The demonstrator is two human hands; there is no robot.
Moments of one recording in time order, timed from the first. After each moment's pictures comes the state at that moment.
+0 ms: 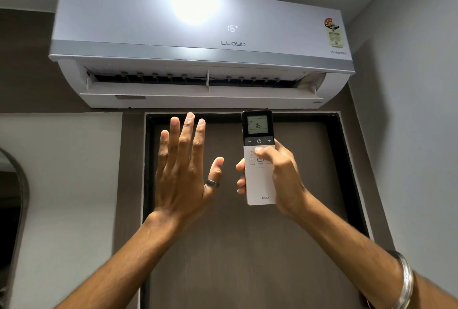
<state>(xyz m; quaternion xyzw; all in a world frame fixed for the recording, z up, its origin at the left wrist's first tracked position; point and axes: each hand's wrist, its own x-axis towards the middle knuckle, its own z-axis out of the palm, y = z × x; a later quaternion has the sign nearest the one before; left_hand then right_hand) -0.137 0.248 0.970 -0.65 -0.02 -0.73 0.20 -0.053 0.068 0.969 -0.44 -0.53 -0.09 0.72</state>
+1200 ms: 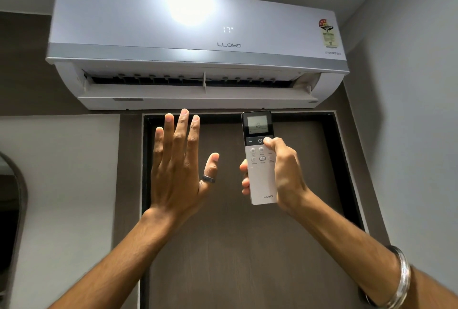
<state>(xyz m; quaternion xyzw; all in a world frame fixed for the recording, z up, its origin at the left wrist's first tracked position) -0.145 0.244 0.974 -0.64 -0.03 -0.74 0.20 -0.052 0.060 0.971 -0.47 -0.45 -0.05 0.76</state>
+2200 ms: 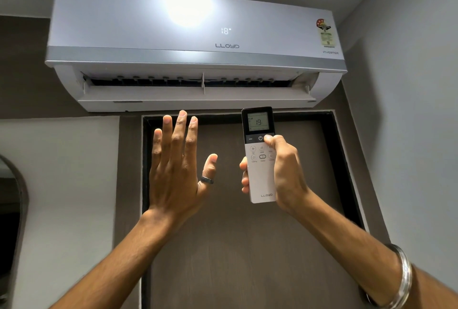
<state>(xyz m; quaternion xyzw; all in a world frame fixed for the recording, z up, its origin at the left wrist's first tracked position) -0.148 0.242 0.973 -0.65 -0.02 -0.74 0.20 -0.058 0.057 0.973 -0.46 -0.47 -0.06 0.75</state>
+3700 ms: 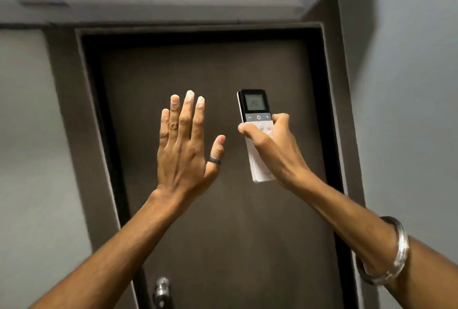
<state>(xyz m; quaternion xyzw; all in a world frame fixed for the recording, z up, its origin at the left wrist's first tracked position) -0.065 0.234 0.878 -0.74 0.02 -0.65 0.15 -0.010 0.053 0.881 -0.65 -0.28 -0.18 0.68</state>
